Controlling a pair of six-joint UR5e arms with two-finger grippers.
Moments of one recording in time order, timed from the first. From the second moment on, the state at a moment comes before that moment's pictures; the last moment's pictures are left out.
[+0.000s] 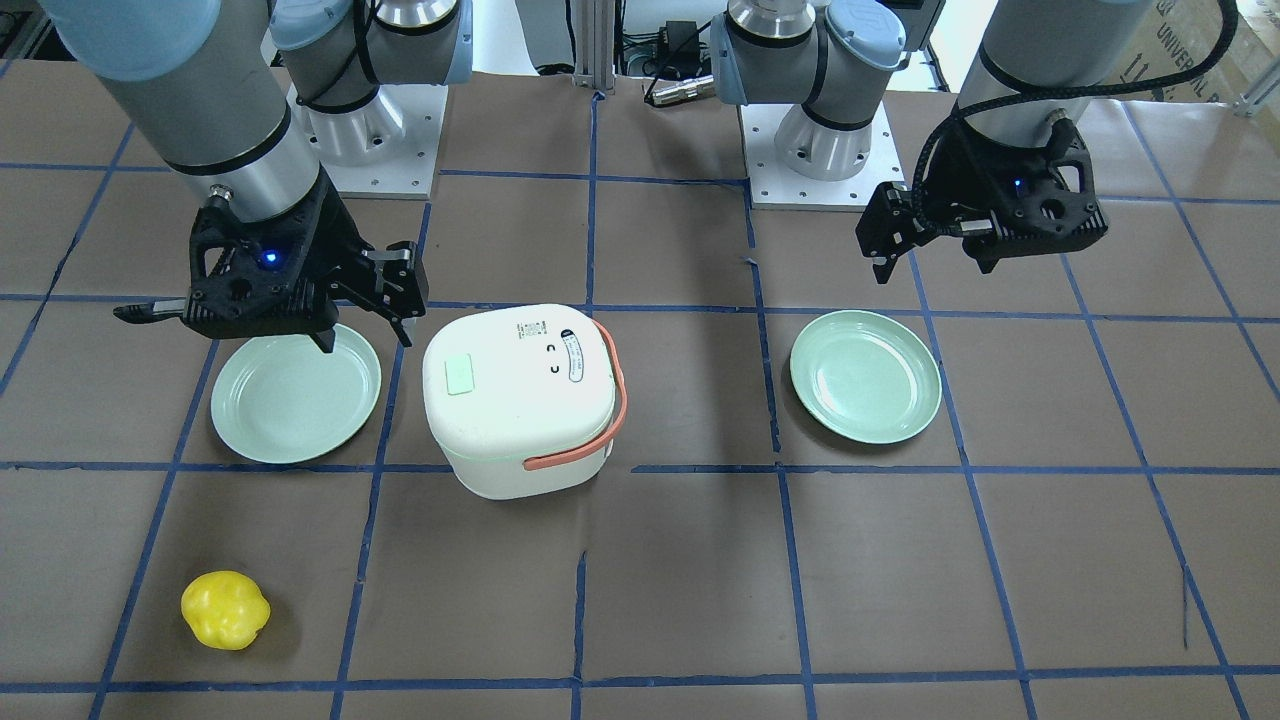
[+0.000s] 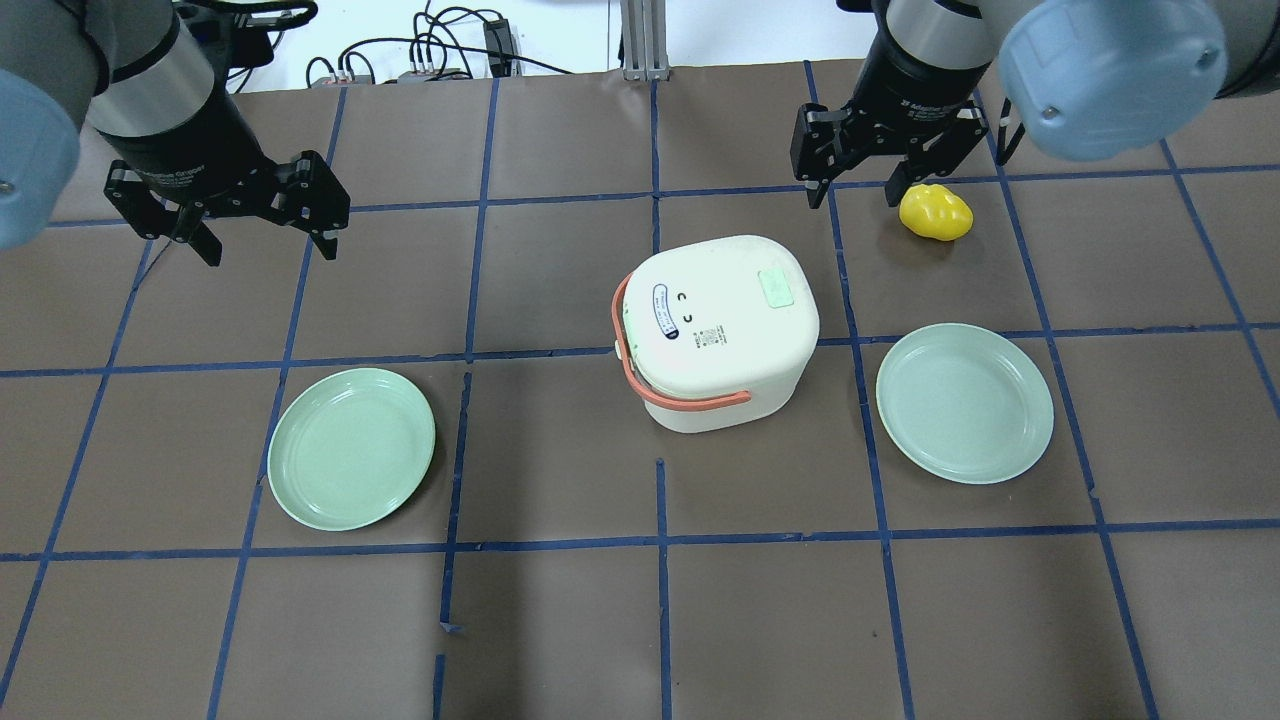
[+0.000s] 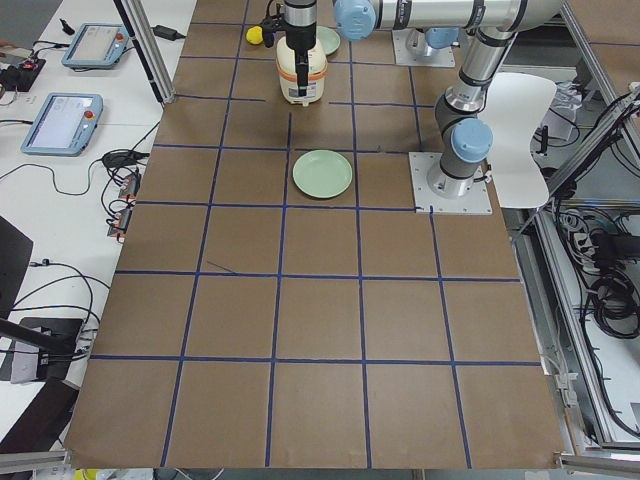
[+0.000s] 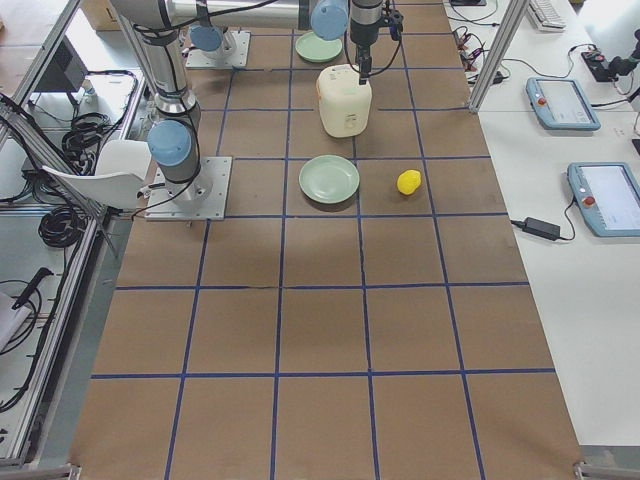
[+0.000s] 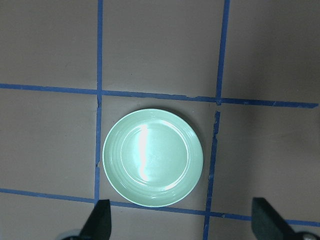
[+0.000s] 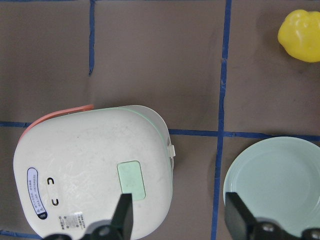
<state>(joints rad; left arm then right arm) -1.50 -1.56 -1.59 -1.55 1.67 0.00 1.63 -1.43 1.51 -1.70 -1.46 0.03</state>
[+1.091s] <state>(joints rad) -1.50 -1.56 -1.59 -1.55 1.67 0.00 1.68 -1.34 1.51 -1.71 -1.45 0.11</state>
